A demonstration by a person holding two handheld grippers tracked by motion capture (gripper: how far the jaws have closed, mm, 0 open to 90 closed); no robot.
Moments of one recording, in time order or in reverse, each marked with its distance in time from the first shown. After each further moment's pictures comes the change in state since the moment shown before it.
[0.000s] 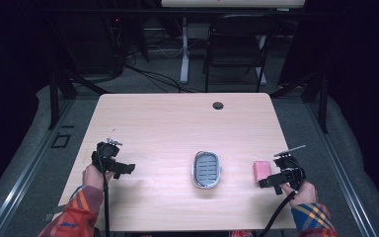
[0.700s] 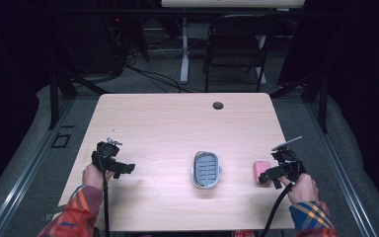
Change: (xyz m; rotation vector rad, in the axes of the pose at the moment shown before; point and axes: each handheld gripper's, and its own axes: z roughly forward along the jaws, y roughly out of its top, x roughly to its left) left arm 0.000 0.003 0.003 0.015 -0.006 0.024; right arm 0.010 0.020 -0.012 0.087 -0.030 0.051
